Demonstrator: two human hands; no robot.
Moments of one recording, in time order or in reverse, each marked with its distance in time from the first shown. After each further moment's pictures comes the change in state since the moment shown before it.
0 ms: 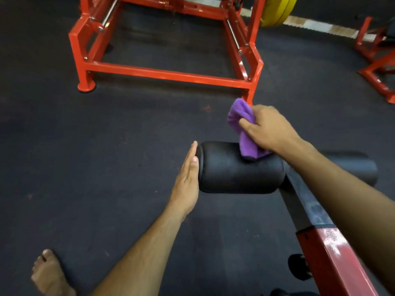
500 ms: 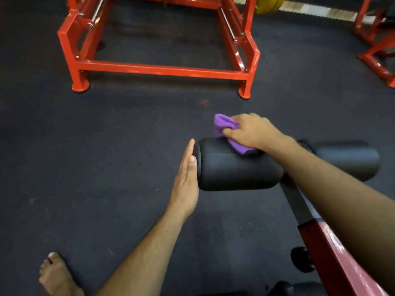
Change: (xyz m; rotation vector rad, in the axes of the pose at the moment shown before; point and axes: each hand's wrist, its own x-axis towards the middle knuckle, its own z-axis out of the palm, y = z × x) left_hand -0.003 -0.005 0.004 0.012 0.011 0.005; right_hand 0.010 0.004 0.039 -0.128 -0.255 0.046
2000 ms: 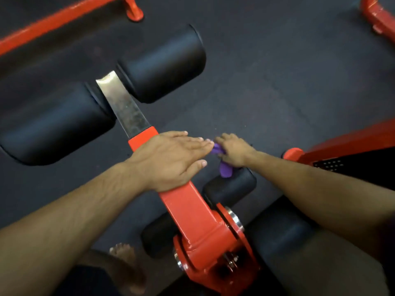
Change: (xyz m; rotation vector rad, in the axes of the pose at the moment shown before) left_hand -0.105 0.070 0.258 1.355 -1.184 0.892; right_hand -0.300 0.274 0.217 0.394 -0.250 0.222
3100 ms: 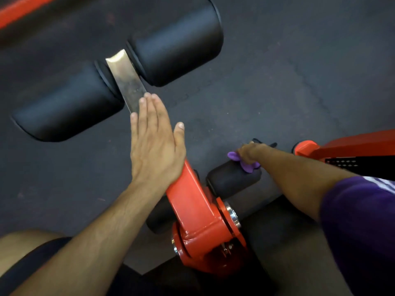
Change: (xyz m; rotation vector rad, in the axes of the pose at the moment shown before) left_hand -0.008 0.034 0.014 -0.181 0.338 -0.937; right_hand 0.031 0.051 0.055 -0.413 -0.726 0.116
